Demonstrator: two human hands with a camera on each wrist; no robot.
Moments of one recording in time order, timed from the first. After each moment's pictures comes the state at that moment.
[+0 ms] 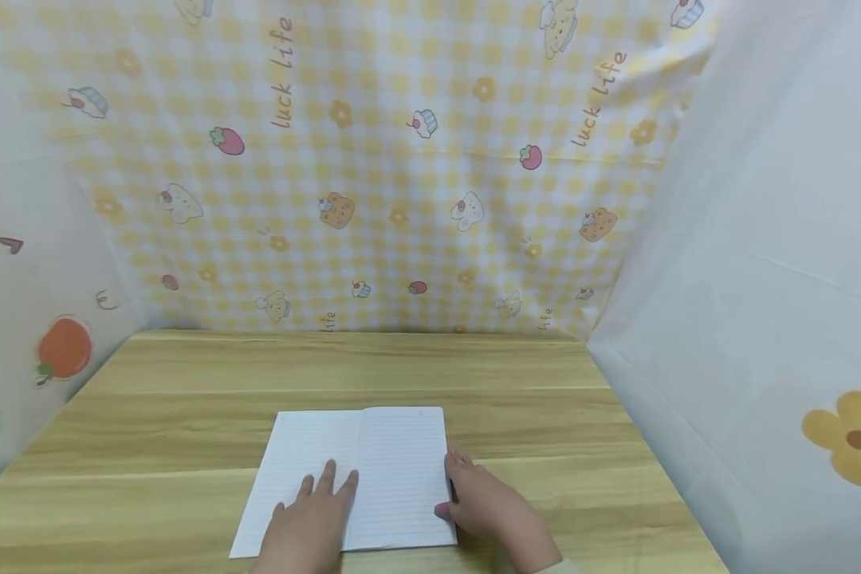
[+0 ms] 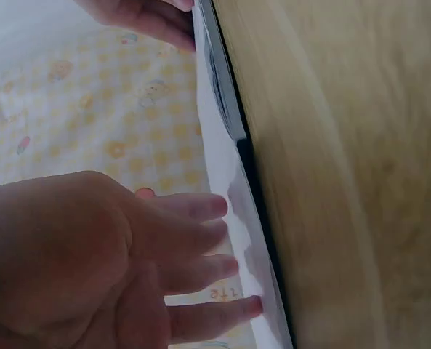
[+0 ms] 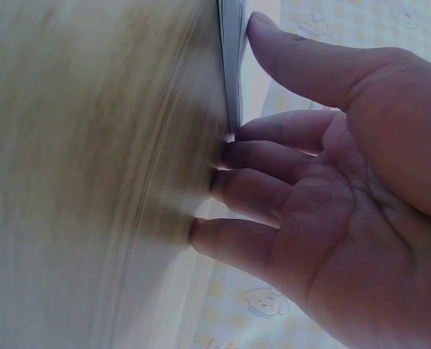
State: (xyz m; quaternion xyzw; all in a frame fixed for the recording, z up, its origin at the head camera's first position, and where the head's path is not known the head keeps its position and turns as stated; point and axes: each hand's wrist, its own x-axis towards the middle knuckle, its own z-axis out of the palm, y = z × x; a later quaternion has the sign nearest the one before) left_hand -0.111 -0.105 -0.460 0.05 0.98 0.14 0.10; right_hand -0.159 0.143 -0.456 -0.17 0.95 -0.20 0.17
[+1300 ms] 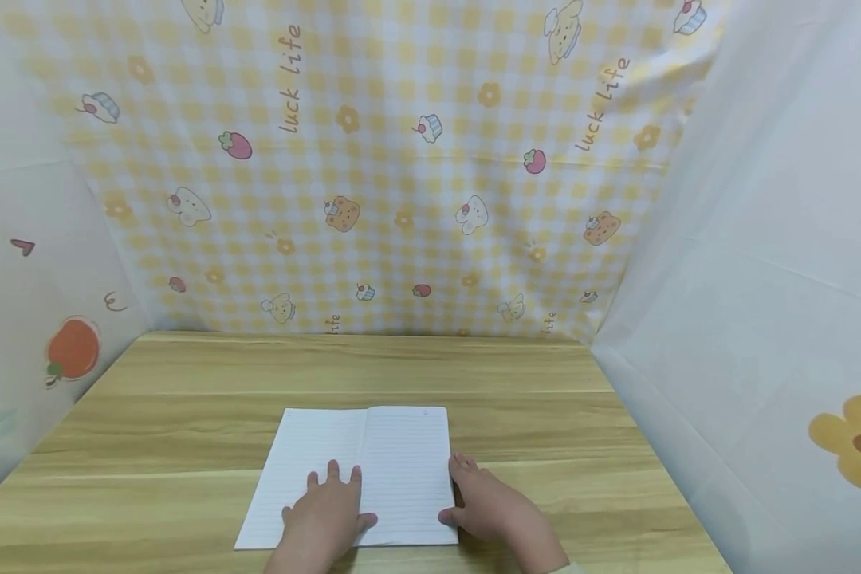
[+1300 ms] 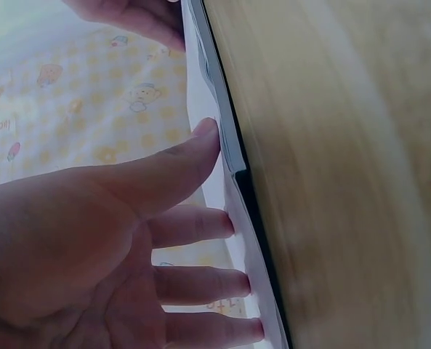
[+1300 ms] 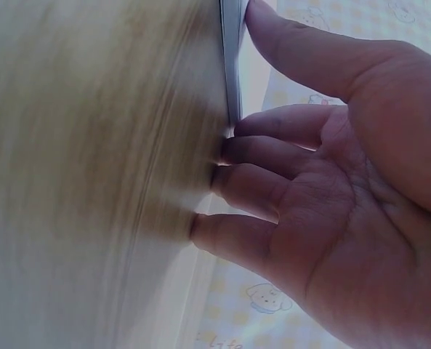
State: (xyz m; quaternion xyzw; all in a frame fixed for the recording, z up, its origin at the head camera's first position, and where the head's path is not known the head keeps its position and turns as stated) left_hand -0.121 -0.094 -0.458 0.00 0.98 0.16 0.12; right_hand -0.156 0.147 -0.450 -0.16 0.94 -0.22 0.20
